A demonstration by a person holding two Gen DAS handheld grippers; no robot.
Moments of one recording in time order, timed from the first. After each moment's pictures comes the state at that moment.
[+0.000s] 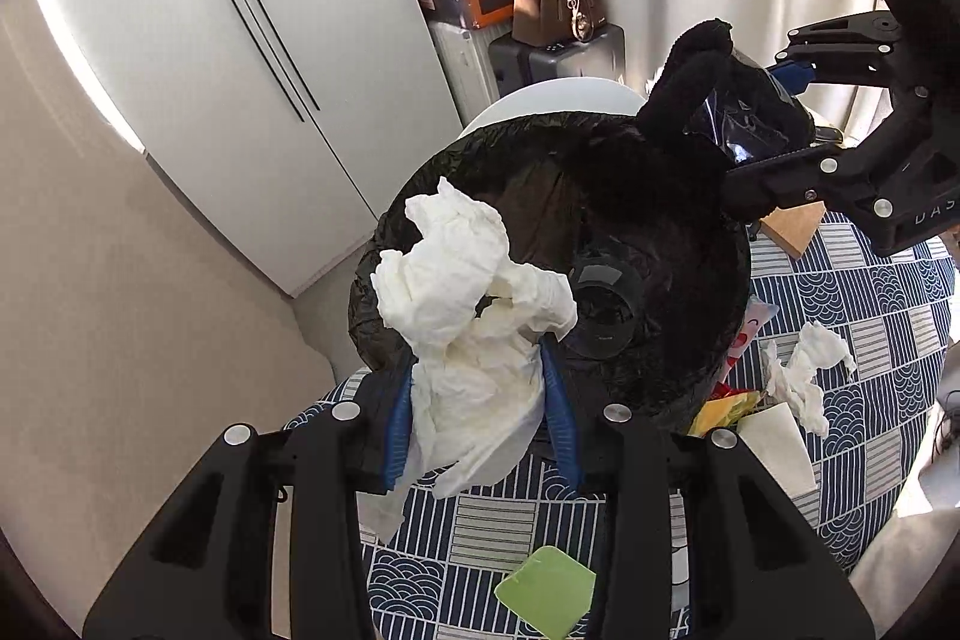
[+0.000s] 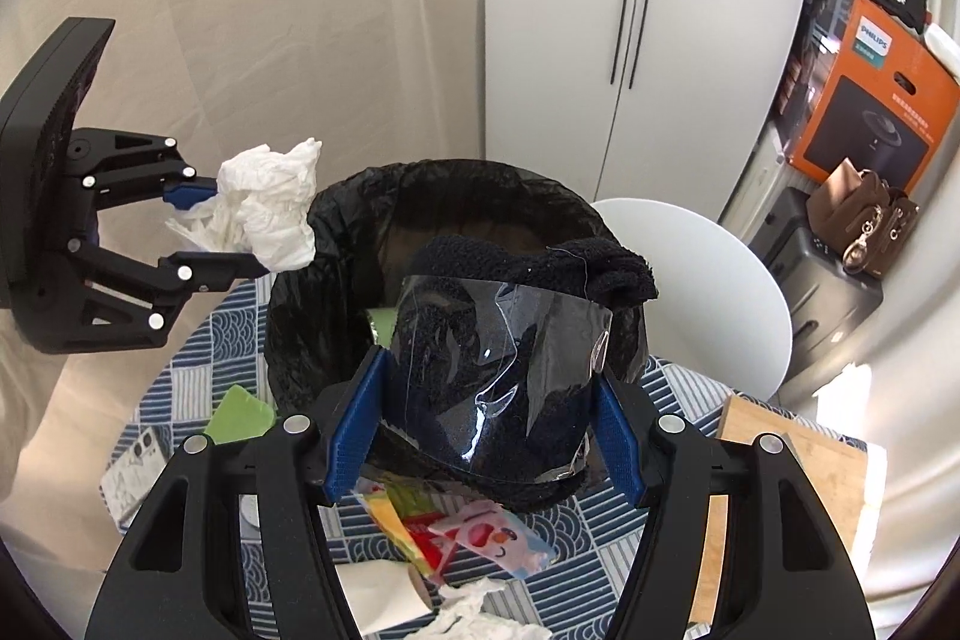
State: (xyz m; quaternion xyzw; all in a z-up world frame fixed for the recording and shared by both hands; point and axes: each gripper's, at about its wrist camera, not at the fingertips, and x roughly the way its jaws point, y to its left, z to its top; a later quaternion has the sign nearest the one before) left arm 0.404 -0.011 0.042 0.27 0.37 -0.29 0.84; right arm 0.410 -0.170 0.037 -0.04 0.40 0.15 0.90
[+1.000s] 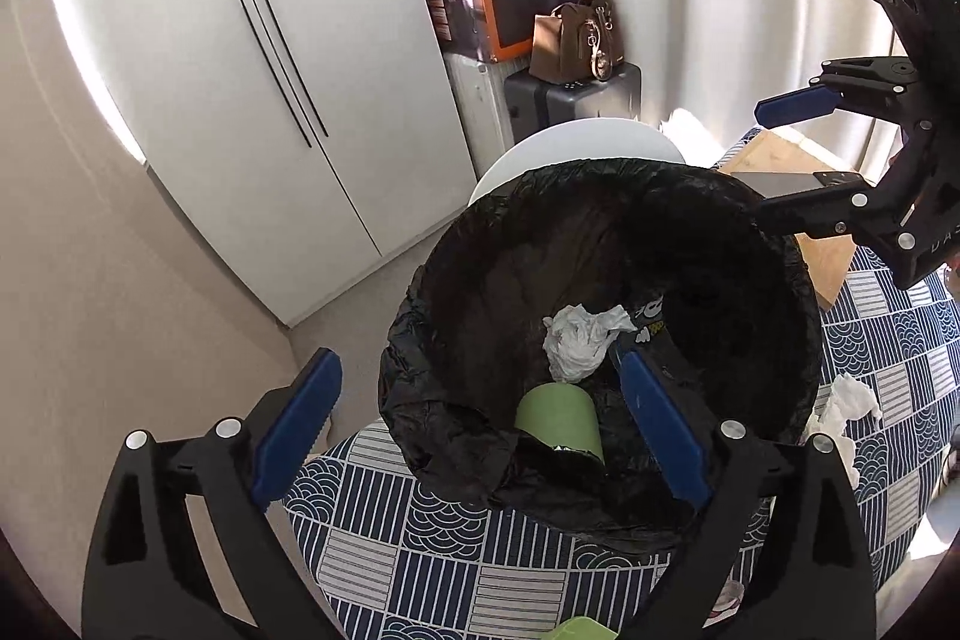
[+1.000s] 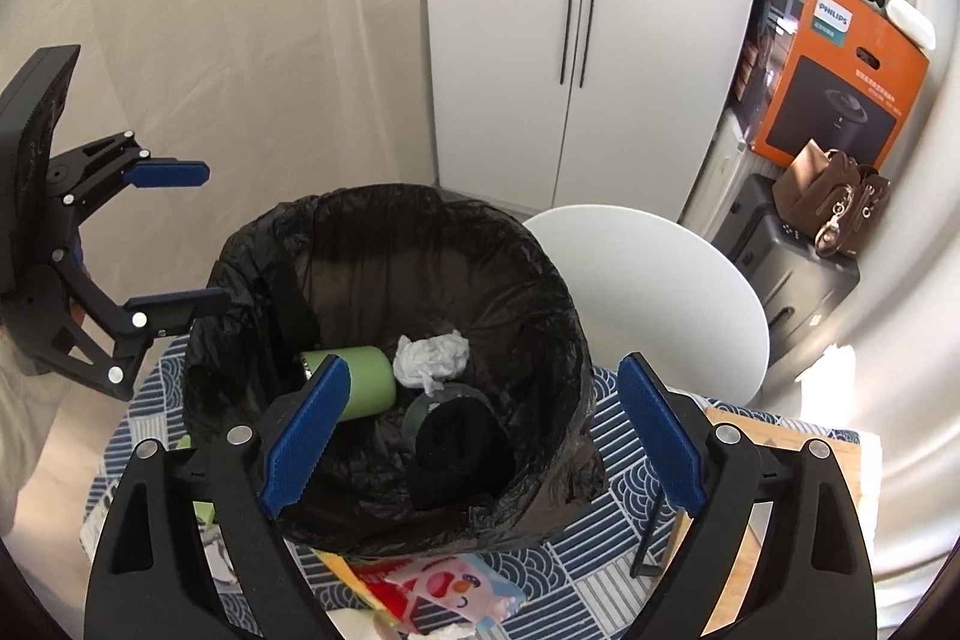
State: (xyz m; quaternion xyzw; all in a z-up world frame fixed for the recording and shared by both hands) left arm 0.443 0.002 0.036 0.23 0.34 -0.29 0.86; right arm 0.444 -0.193 0.023 -0.03 0.39 0.10 0.92
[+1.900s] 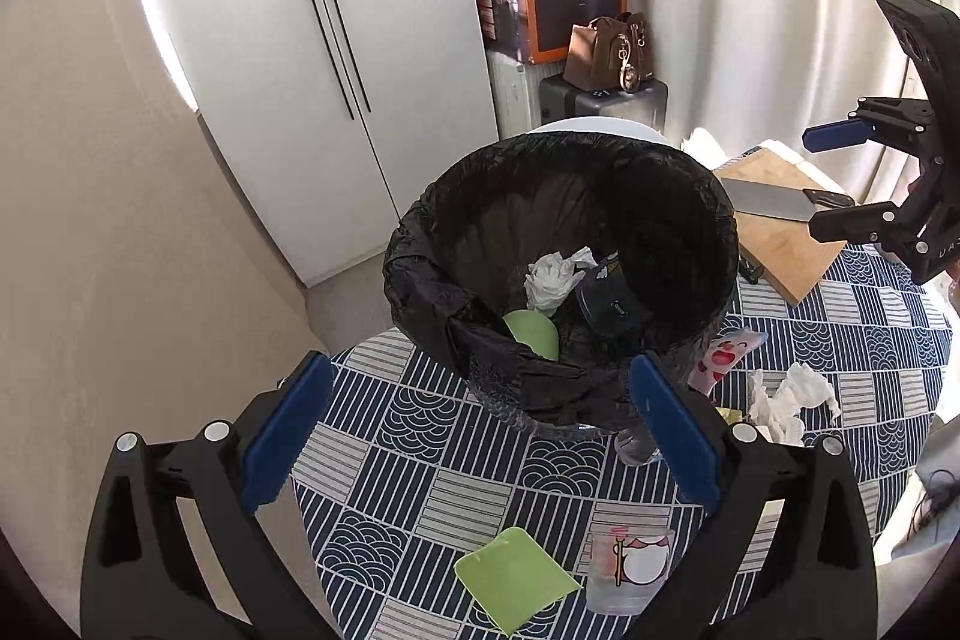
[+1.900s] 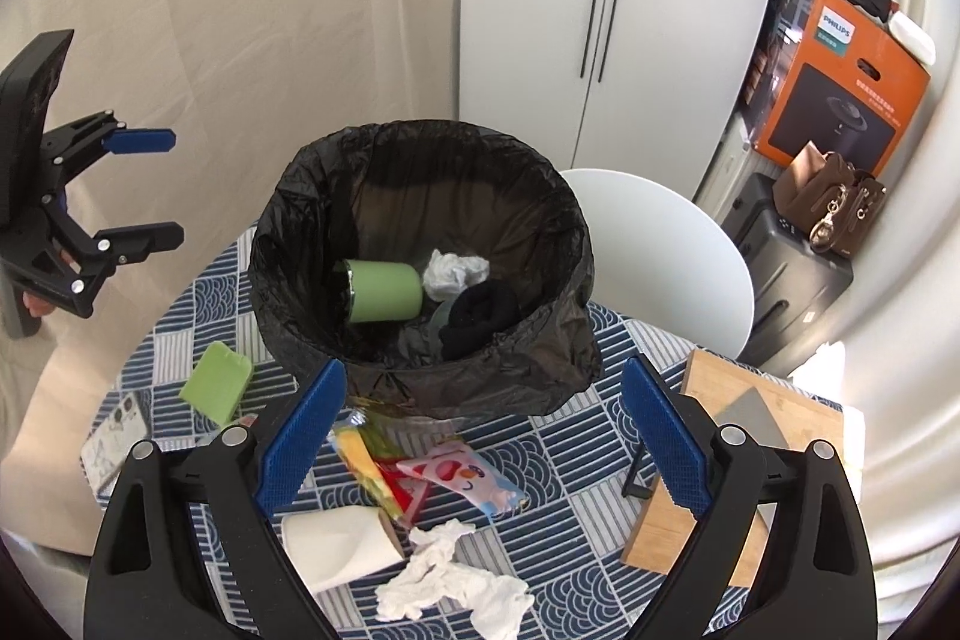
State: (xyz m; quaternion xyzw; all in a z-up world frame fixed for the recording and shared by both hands) left arm 0.353 0.038 0.044 0.19 0.35 -0.24 0.89; right arm 0.351 -0.202 0.022 -0.05 0.39 0.12 0.91
